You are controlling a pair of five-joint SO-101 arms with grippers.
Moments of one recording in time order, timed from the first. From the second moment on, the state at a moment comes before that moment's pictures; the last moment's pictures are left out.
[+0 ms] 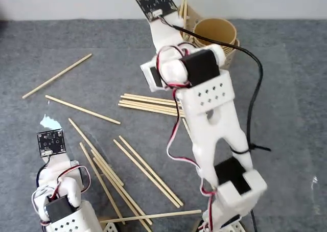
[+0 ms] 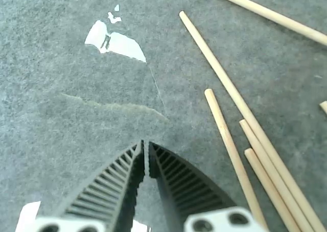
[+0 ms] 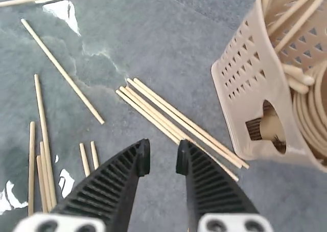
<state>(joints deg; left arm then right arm) -30.9 -103.3 96.9 71.0 -4.6 -29.5 9.1 -47.2 100.5 0.9</state>
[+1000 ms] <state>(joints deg) -30.9 -103.3 96.9 71.0 -4.6 -46.8 -13.5 12.0 81.8 0.7</state>
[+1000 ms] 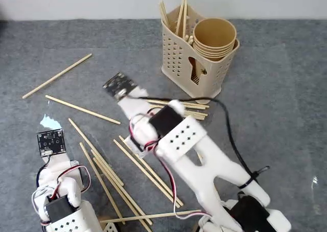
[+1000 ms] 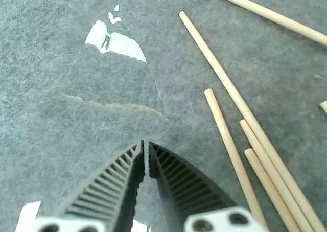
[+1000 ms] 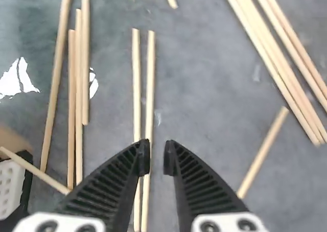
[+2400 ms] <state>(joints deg) -30.9 -103.3 96.9 71.0 -4.6 -48.4 14.0 20.3 58.9 0.7</state>
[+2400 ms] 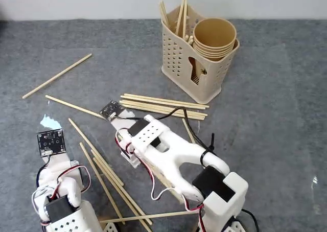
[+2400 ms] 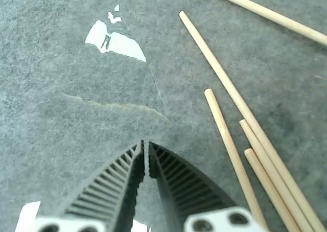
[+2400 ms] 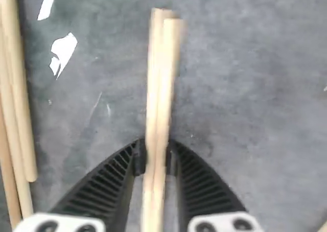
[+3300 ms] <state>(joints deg) -30.9 -103.3 96.9 71.0 -4.6 -41.6 -11.1 11.7 64.8 2.9</state>
